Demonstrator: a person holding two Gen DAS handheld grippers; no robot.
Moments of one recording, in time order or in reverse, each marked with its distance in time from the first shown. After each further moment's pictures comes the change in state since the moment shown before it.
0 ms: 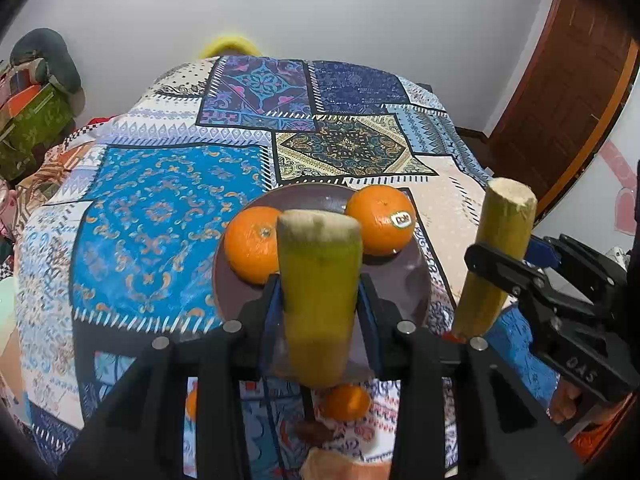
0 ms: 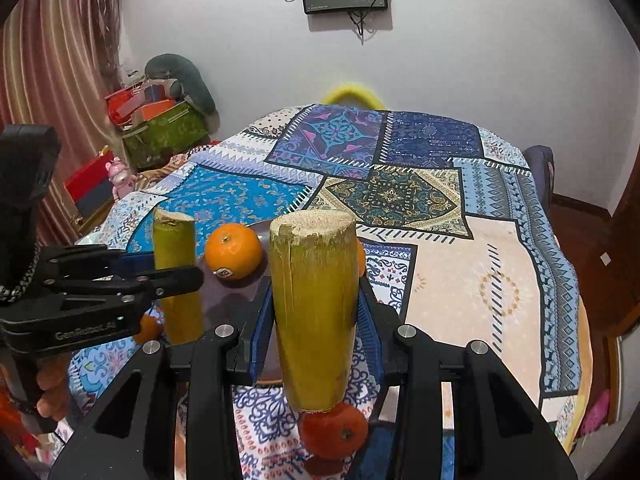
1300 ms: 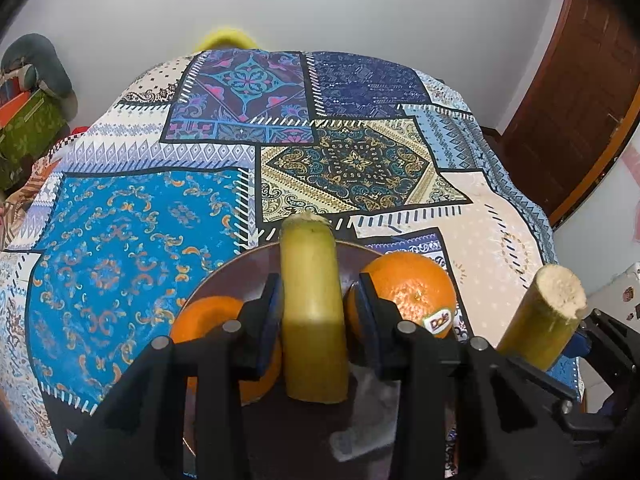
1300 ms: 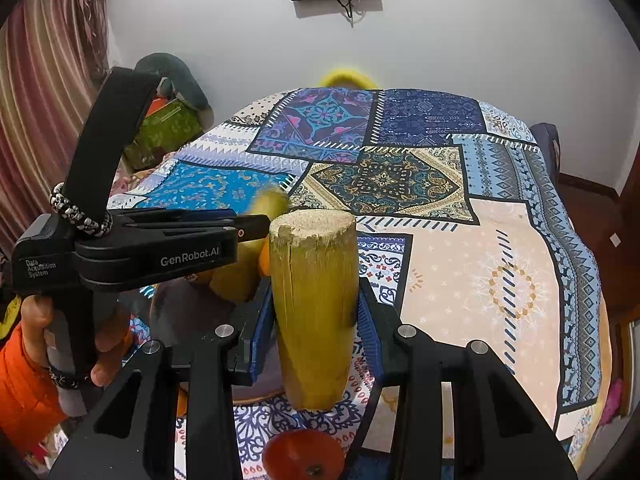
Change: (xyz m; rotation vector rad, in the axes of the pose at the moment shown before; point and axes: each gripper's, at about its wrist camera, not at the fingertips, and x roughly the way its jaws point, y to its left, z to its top) left arm 0.089 -0.009 0.056 0.001 0.019 0.033; right arm 0.037 -0.034 0.002 0.050 0.041 0.028
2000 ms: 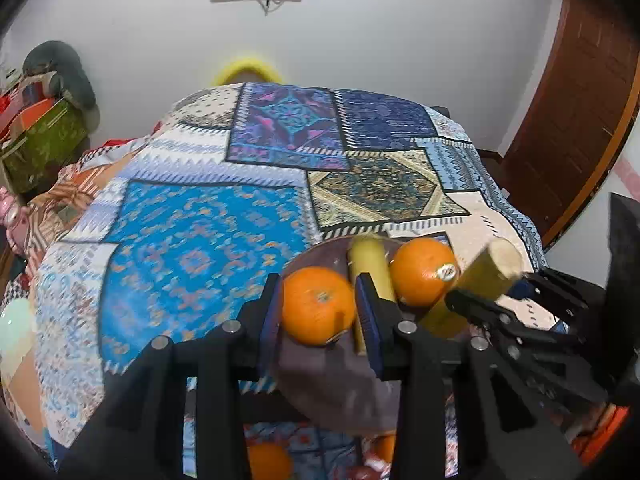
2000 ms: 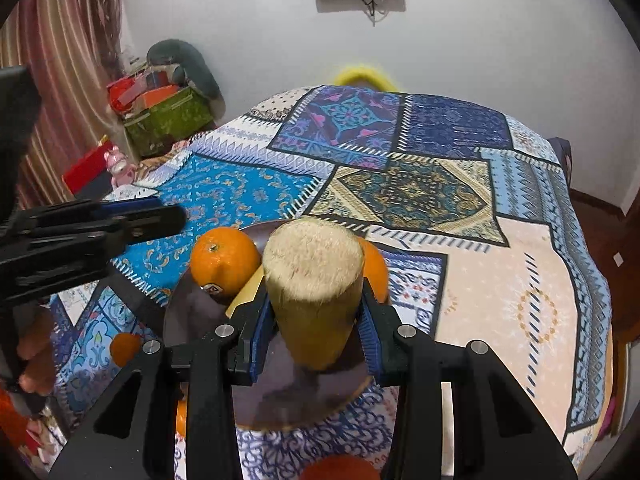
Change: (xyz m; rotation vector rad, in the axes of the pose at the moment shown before) left arm -0.091 0.054 -0.029 -0.018 -0.104 0.023; right arm 0.022 0.033 0.015 -0.072 0.026 0.009
